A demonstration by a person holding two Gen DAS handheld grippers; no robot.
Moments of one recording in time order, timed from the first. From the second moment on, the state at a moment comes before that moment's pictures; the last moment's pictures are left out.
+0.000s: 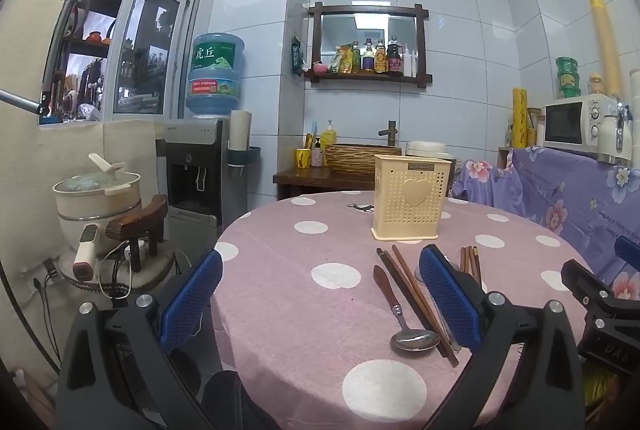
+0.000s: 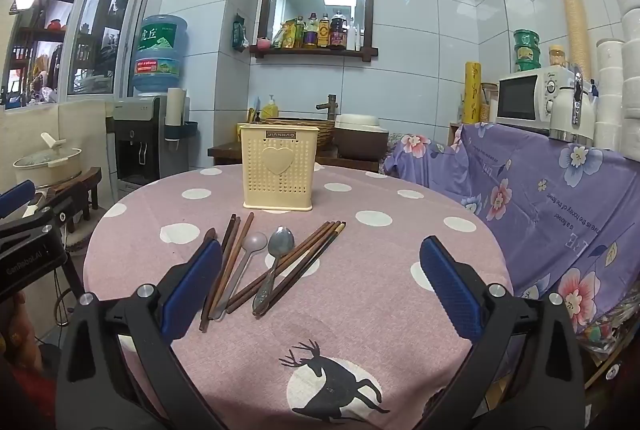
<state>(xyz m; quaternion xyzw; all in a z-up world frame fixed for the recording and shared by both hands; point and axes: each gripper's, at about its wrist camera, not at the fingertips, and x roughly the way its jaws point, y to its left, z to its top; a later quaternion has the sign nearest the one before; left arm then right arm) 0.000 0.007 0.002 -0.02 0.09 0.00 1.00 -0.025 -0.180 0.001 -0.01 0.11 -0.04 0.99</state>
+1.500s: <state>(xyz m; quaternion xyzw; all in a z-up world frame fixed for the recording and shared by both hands) -0.002 0.008 -0.001 -0.02 0.09 0.01 1.00 -0.027 -0.181 0.002 -0.01 0.11 -0.05 0.99</state>
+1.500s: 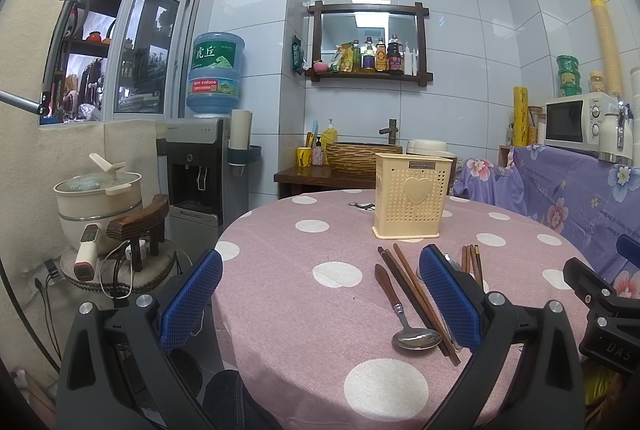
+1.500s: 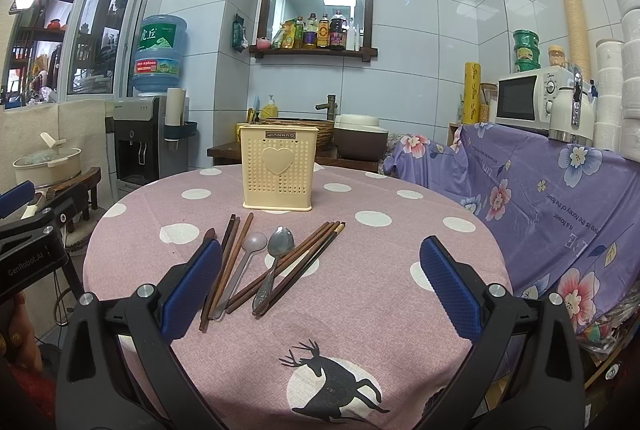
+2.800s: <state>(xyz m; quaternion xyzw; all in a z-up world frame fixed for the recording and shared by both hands) 0.000 0.010 -0.014 -0.01 0.10 0.01 1.00 -0.025 -0.180 0.000 -0.02 0.12 -0.04 0.99</state>
